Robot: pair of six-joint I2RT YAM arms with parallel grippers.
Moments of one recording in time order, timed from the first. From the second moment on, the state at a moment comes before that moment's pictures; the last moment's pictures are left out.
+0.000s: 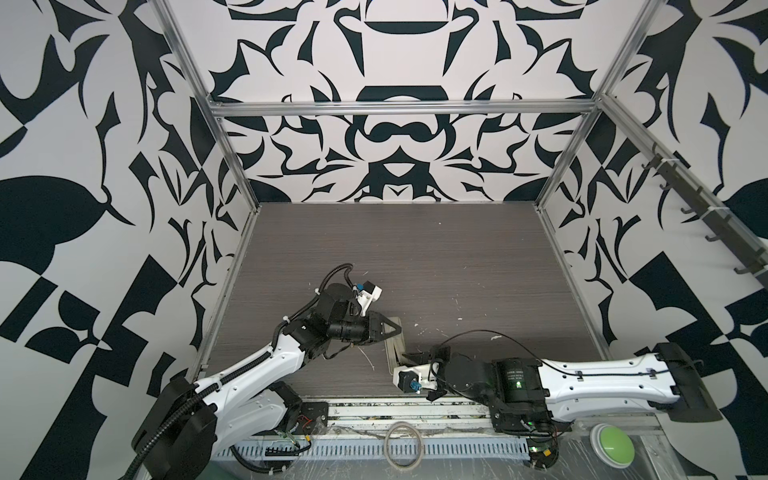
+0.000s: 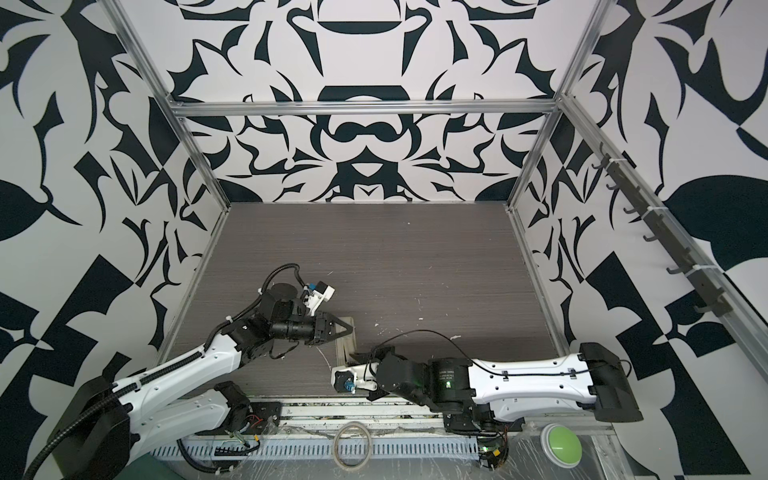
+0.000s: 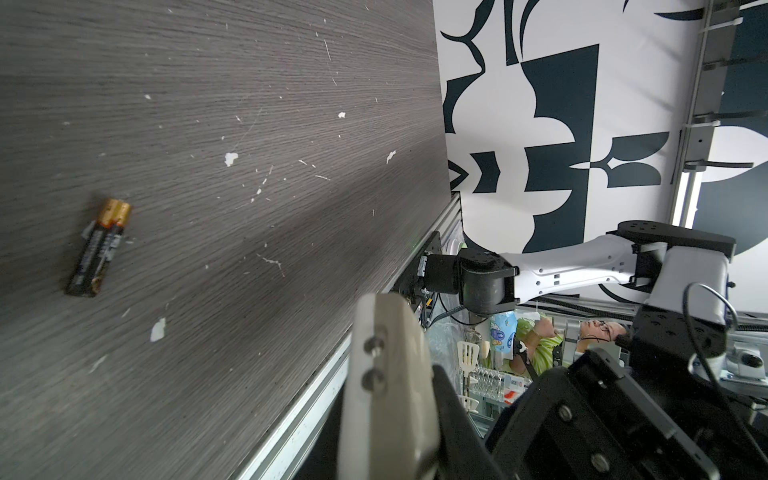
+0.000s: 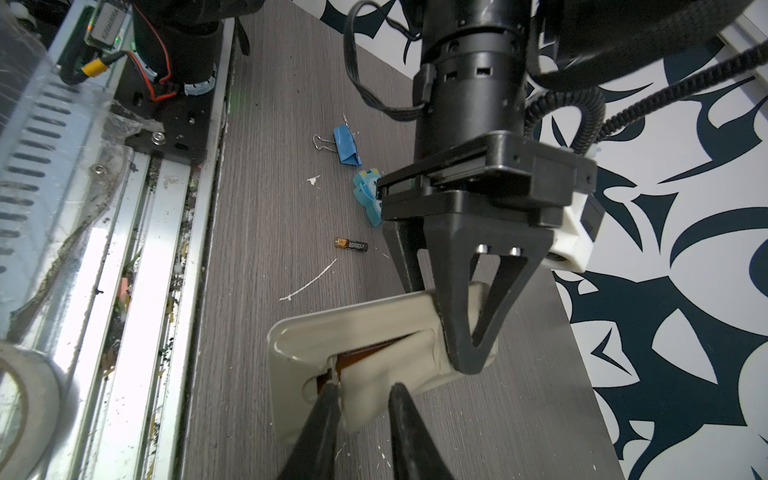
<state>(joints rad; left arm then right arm) -0.71 1.05 0.49 -0.01 0.73 -0.94 1.47 0.99 0.60 -0.15 0.36 -0.45</state>
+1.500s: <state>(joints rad) -0.71 1.05 0.49 -0.04 0.72 -0.94 1.47 1.02 0.60 -0.14 0.37 -0.44</state>
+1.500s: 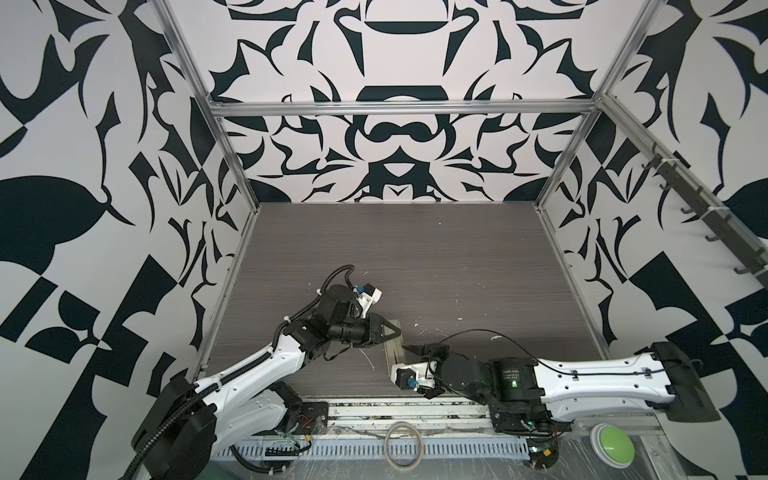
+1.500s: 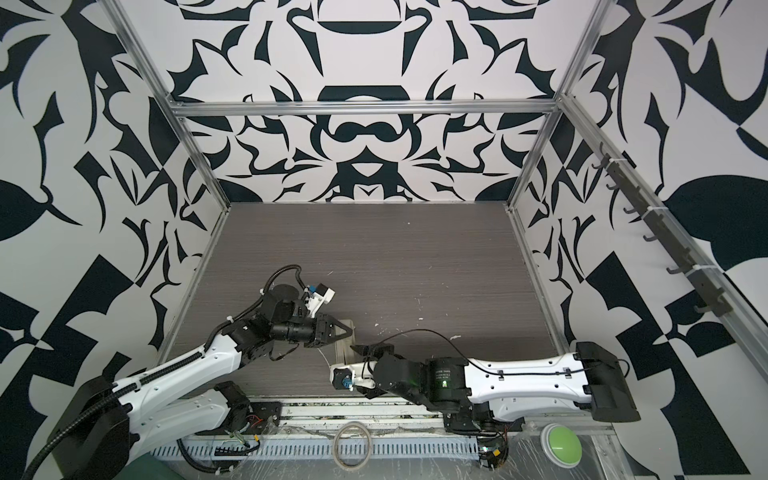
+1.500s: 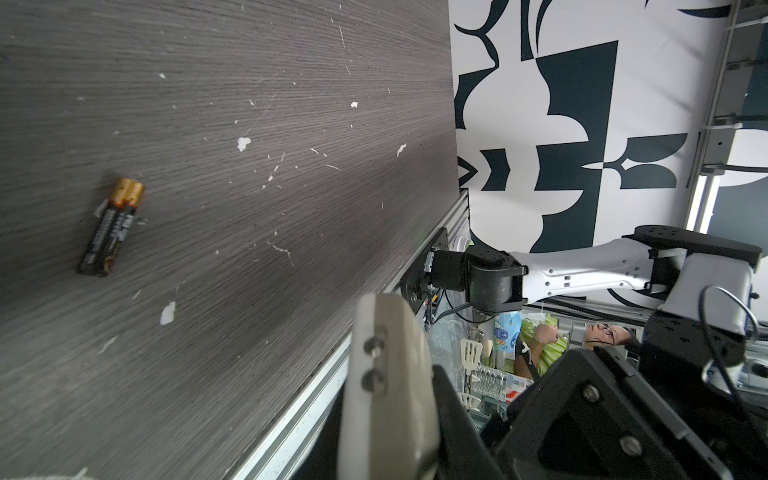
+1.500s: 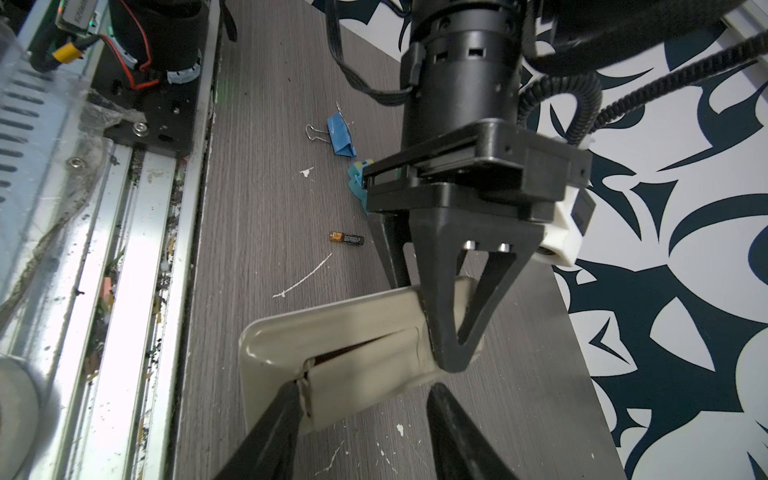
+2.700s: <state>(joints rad) -0.71 1.04 0.49 -0.05 0.72 -0.95 1.46 0.99 0.60 -0.13 0.39 -0.43</state>
